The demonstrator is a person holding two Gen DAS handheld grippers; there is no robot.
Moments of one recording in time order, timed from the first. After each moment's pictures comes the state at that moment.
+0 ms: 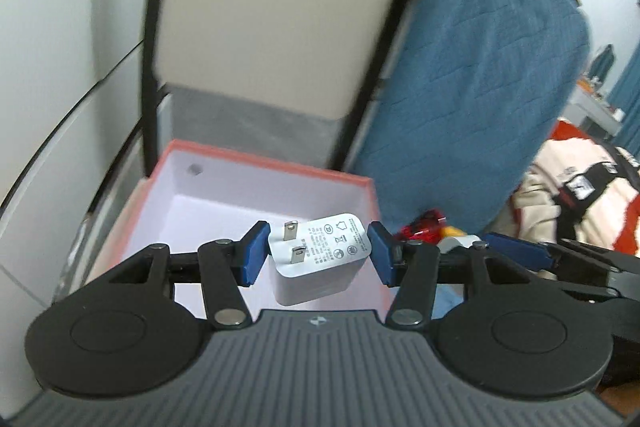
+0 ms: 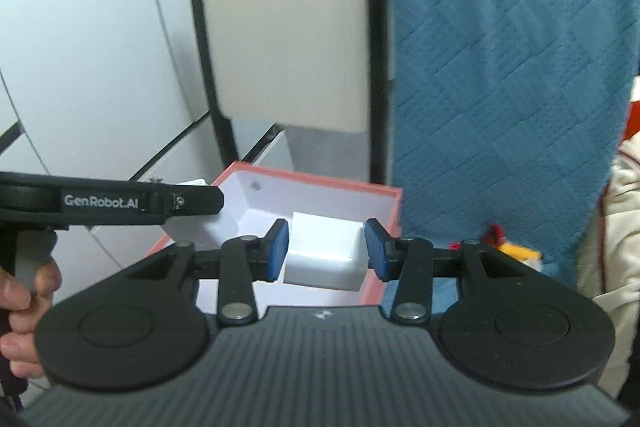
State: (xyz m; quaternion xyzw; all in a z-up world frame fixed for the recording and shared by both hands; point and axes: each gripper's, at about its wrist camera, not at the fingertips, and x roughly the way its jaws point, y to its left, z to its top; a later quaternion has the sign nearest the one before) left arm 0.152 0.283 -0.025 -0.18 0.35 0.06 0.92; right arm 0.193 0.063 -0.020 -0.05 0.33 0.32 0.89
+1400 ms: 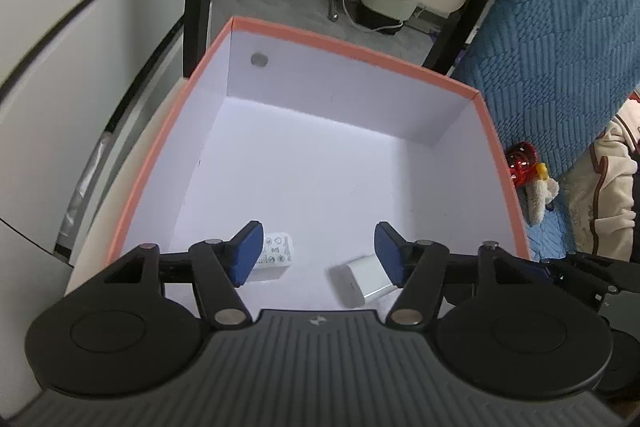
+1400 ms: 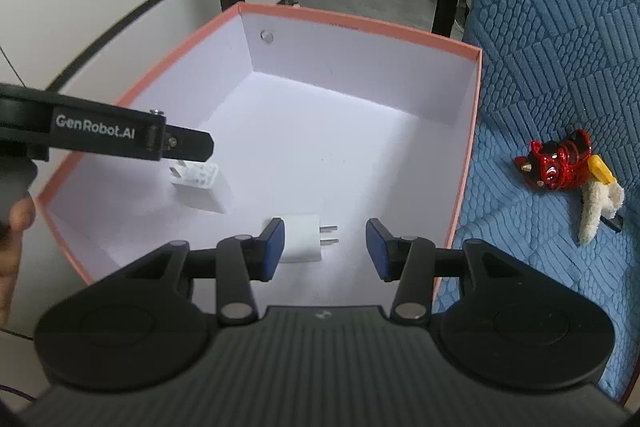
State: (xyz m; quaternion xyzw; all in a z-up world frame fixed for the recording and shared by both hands) left arm 0.175 0.340 -0.151 -0.19 0.44 0.08 0.87; right arm 0.201 0.132 -0.139 -0.12 0.44 0.31 0.83
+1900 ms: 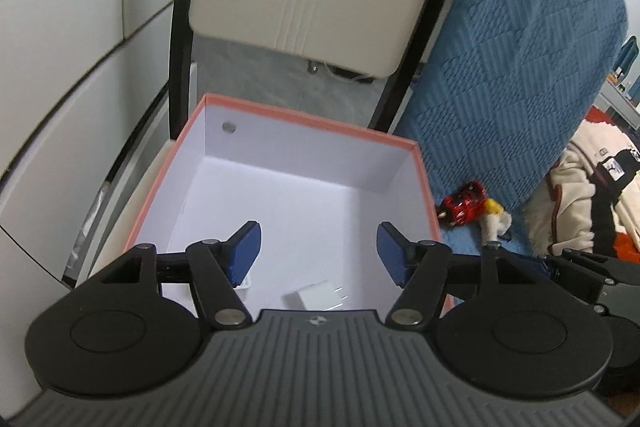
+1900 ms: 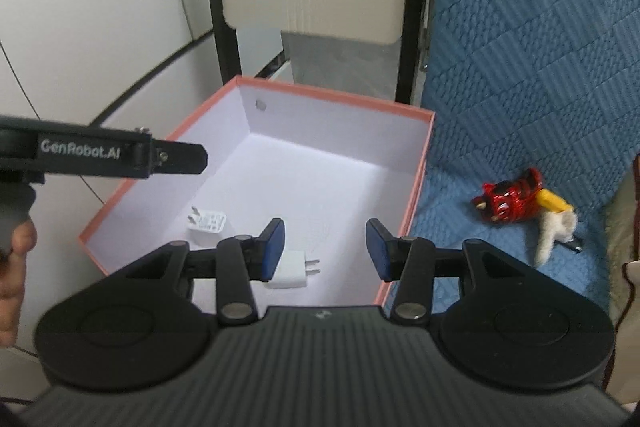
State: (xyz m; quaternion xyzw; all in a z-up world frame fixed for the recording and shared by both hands) left arm 0.145 0.297 -0.068 -0.18 0.37 0.08 0.91; right arm 0.185 0.088 -0.070 -0.09 0.37 0.31 0.87
